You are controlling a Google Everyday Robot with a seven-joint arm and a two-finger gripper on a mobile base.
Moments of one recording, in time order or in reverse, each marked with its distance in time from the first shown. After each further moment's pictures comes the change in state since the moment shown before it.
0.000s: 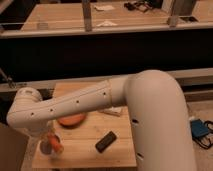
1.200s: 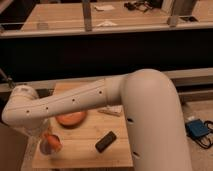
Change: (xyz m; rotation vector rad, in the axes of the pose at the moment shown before) arm 0.014 -0.004 -0.007 -0.006 0.001 -0.062
